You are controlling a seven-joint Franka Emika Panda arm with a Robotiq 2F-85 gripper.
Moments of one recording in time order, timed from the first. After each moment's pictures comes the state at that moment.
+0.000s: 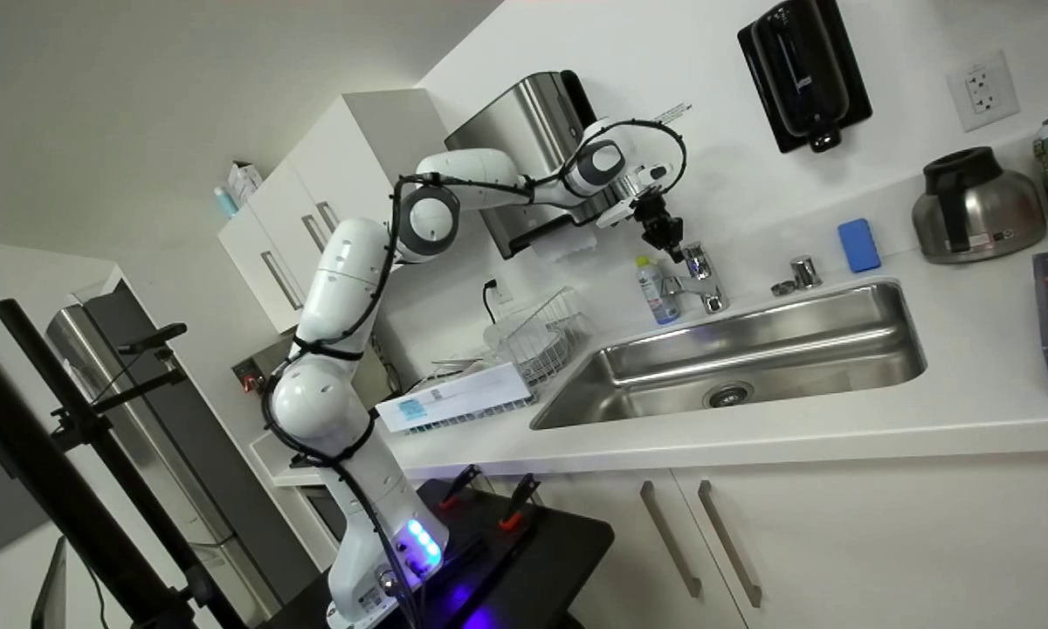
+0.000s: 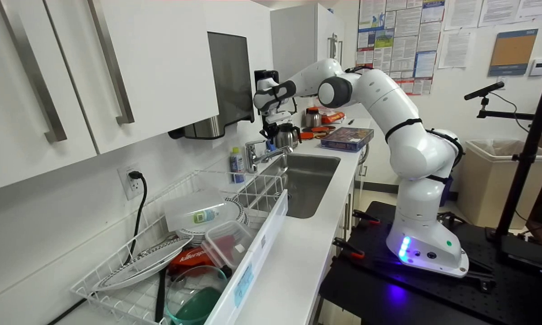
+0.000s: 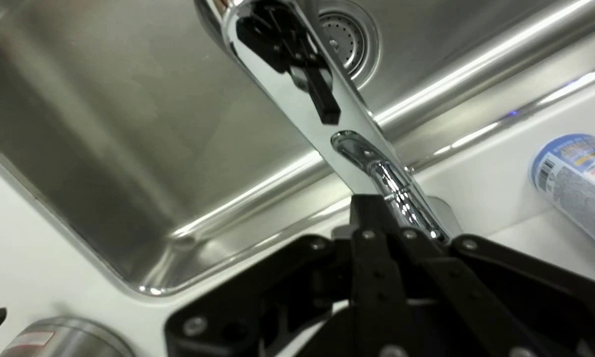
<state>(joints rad) -0.32 0.78 0.00 -1.09 -0.11 1.97 0.10</state>
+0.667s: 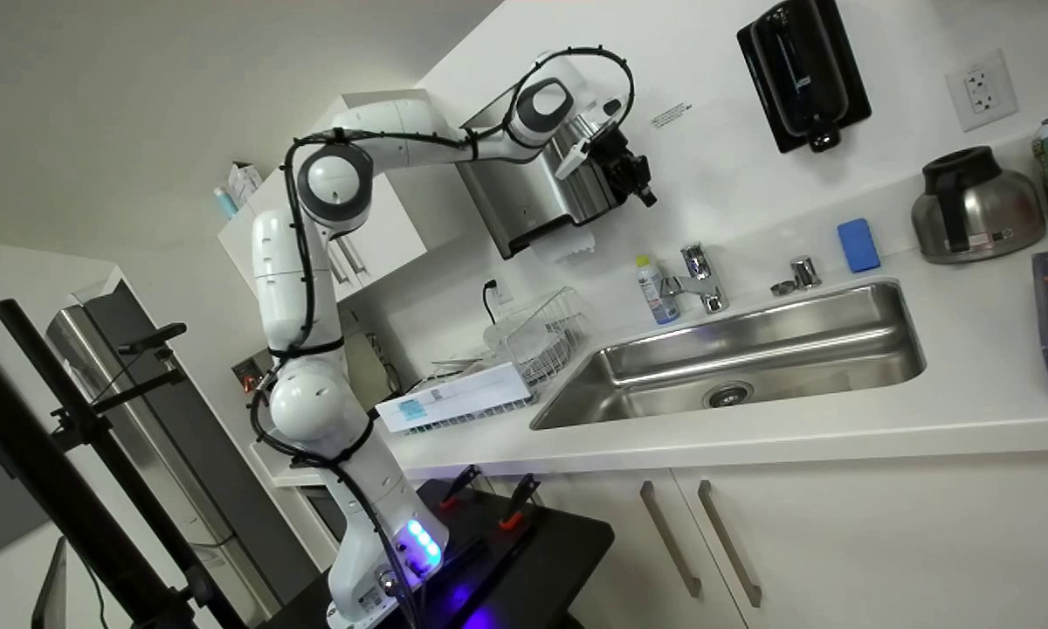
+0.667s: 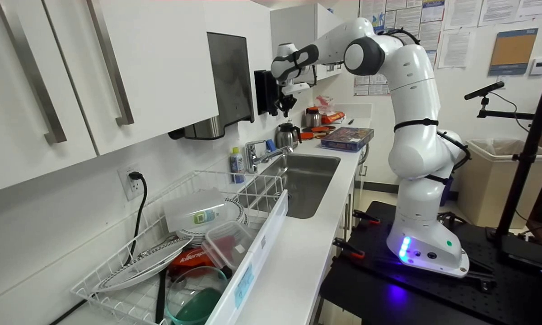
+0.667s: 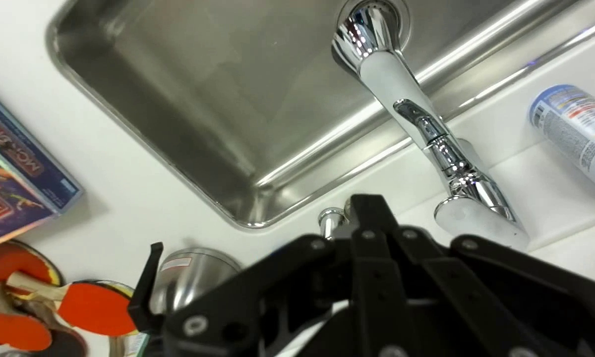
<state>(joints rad) -0.38 0.33 -0.03 -1.46 -0.11 2.05 0.11</state>
